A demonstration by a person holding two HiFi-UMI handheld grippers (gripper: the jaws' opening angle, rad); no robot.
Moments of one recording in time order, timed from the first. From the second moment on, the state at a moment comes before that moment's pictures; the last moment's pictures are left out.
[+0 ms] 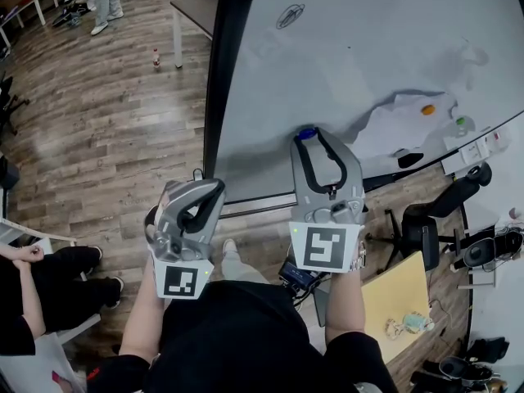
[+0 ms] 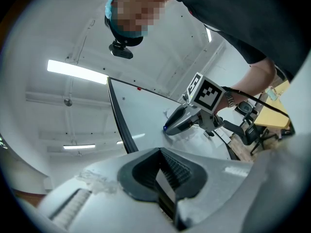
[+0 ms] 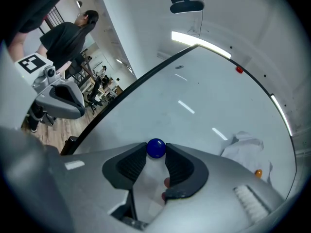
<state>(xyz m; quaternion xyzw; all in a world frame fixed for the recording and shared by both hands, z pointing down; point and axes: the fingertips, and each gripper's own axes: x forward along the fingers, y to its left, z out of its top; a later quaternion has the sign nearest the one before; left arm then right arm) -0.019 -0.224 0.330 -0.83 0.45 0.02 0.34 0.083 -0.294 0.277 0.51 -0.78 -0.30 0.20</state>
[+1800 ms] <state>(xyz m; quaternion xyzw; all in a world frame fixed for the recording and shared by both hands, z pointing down) -0.024 -0.226 0.331 -0.82 0.46 0.01 0.33 0.072 -0.297 0.279 0.48 -0.80 -0.31 0.18</state>
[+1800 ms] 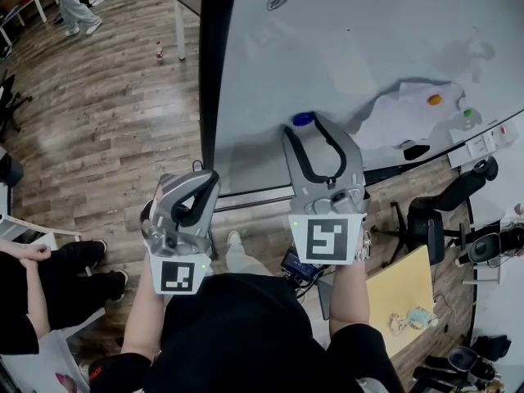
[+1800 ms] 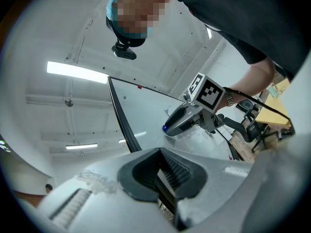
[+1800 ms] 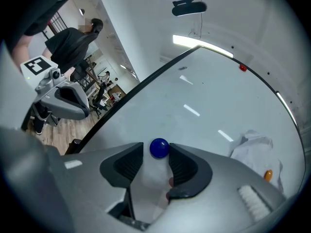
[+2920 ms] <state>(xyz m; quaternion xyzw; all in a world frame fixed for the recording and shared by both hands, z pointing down) -0.012 -0.175 0.321 -0.83 0.43 0.01 0.35 0.085 -0.228 0.273 0.51 -0.80 -0.28 0.12</state>
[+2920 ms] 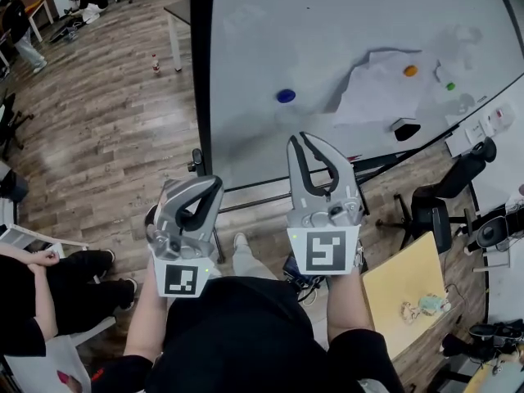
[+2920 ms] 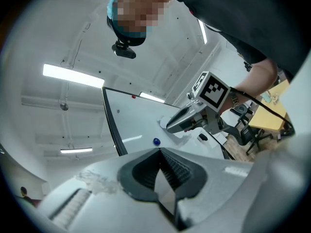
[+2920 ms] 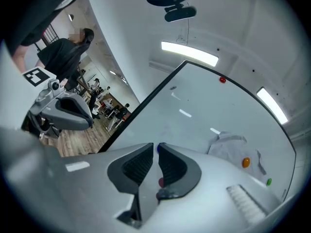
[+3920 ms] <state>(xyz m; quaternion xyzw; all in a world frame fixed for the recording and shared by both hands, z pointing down) -0.023 -0.130 0.323 -0.84 0.41 0.02 0.35 0.039 -0.150 0.328 0.50 -0.83 -0.22 0.10</state>
